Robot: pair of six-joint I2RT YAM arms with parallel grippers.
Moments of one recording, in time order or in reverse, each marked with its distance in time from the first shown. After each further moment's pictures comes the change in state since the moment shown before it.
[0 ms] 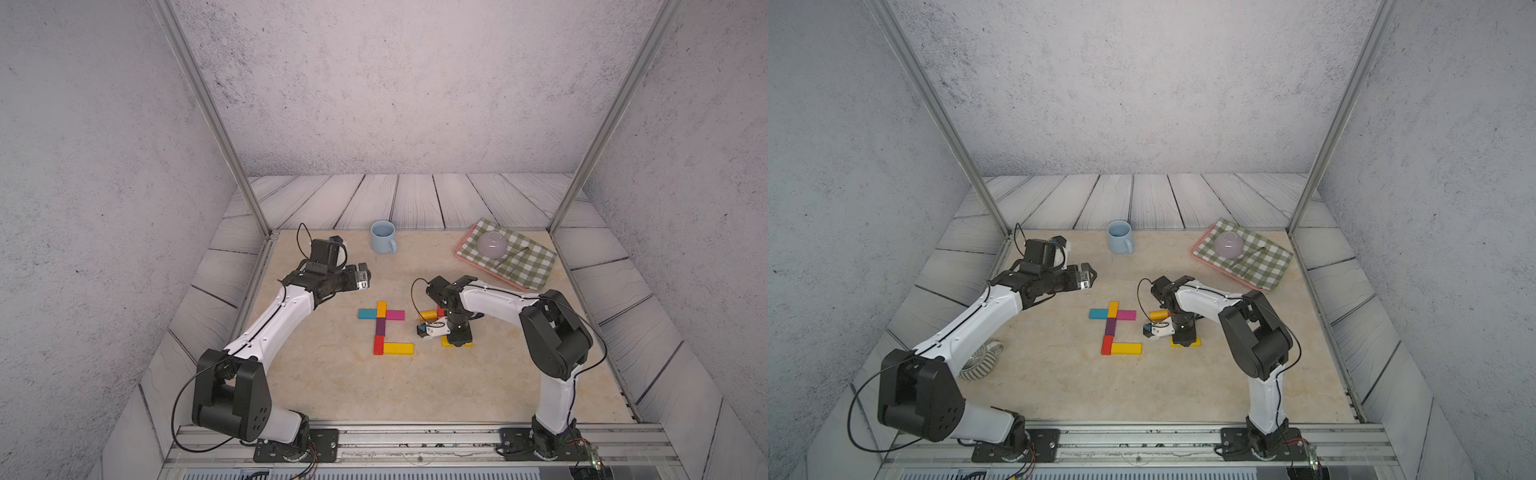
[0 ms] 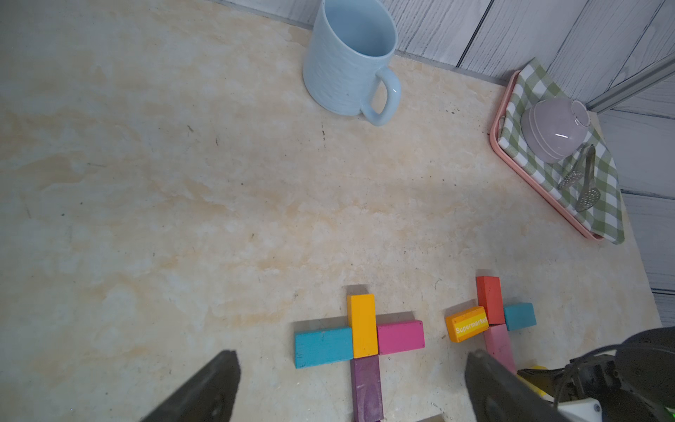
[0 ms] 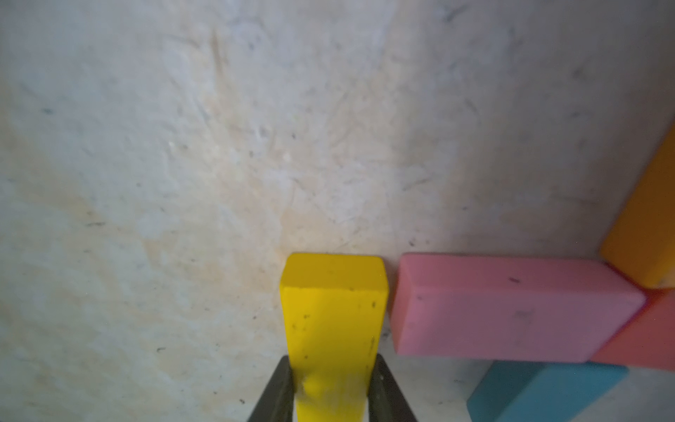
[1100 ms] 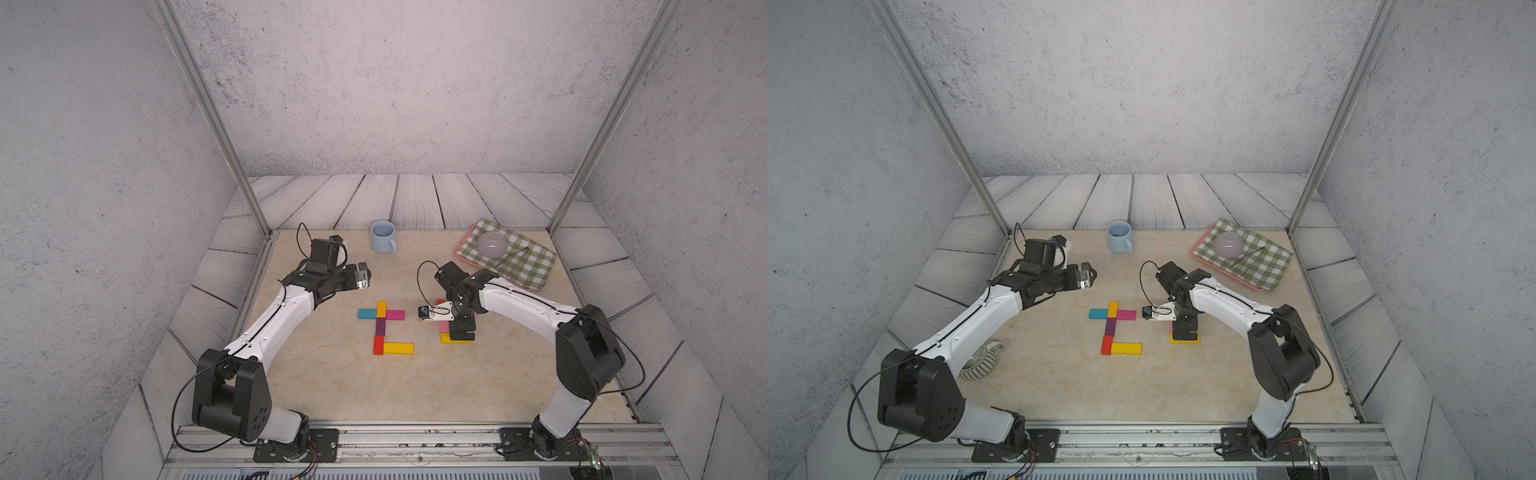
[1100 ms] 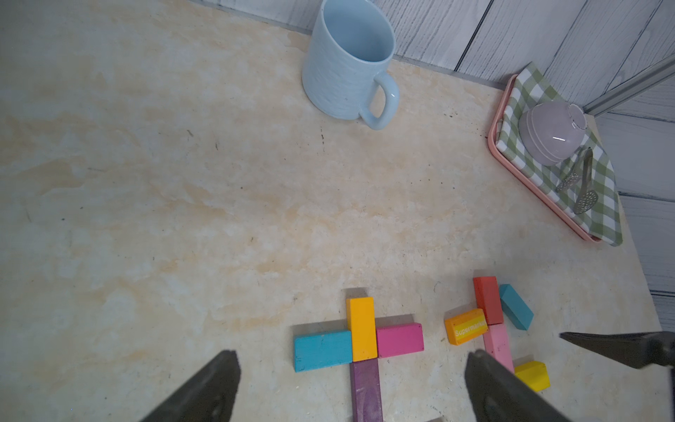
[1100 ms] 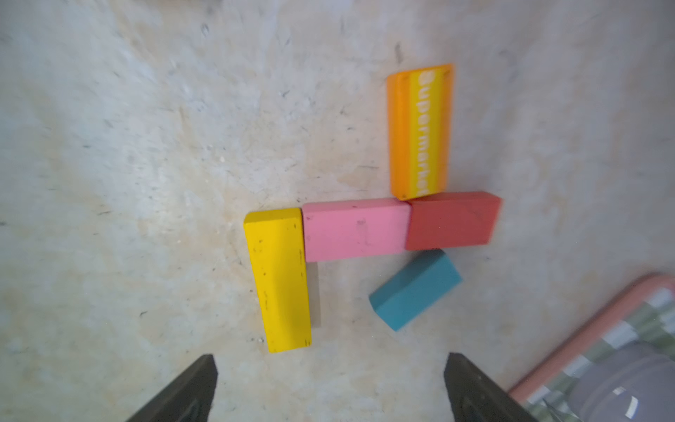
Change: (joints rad) left arm 0.000 0.000 0.000 0.011 0.000 0.000; right arm -0.019 -0.255 0.010 0.048 -0.018 0.012
